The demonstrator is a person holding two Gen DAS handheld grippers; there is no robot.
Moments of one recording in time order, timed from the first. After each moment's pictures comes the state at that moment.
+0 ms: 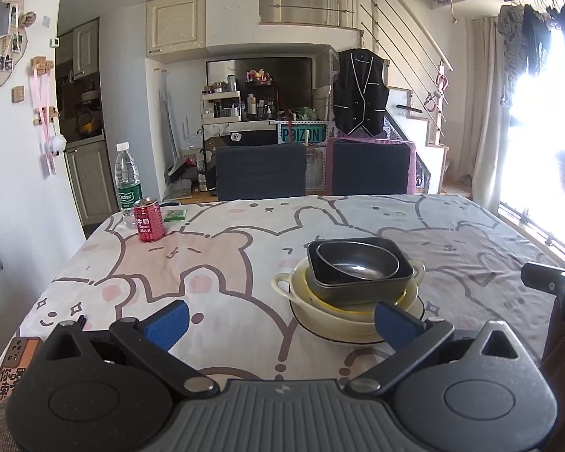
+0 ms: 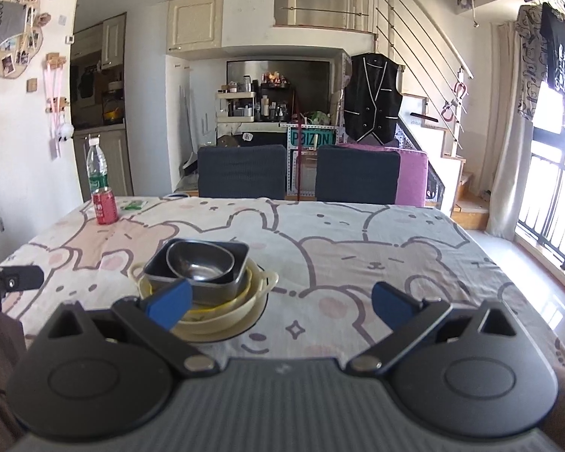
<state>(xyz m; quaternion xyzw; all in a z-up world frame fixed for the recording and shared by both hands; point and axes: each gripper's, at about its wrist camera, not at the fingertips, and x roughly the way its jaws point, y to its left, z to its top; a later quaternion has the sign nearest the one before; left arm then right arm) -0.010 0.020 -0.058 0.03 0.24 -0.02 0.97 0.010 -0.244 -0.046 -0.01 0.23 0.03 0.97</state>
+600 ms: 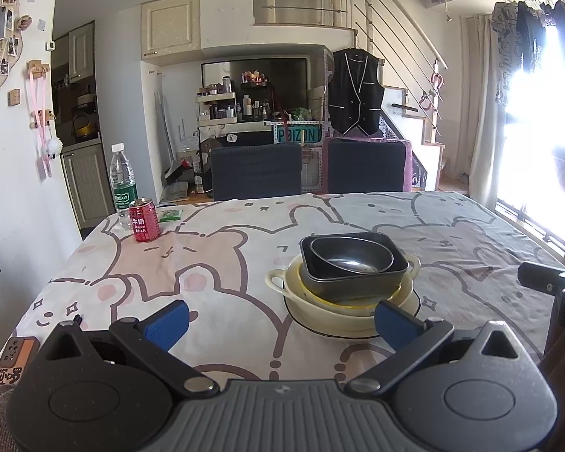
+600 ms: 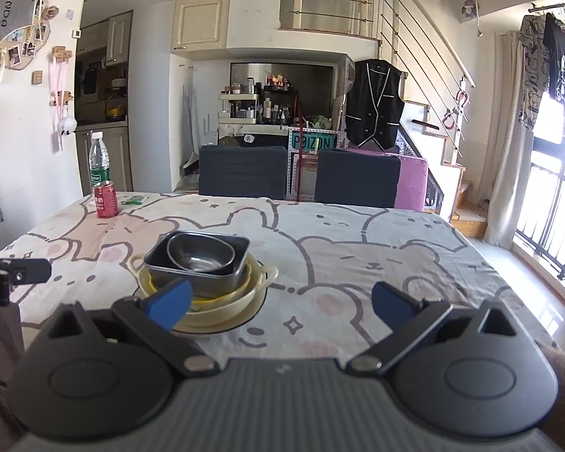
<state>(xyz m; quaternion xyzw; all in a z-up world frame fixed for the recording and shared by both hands) -0.013 0.016 -0.064 0.03 0.24 -0.03 0.97 0.001 -0.244 -0.051 -0.02 0.22 0.03 0.98</state>
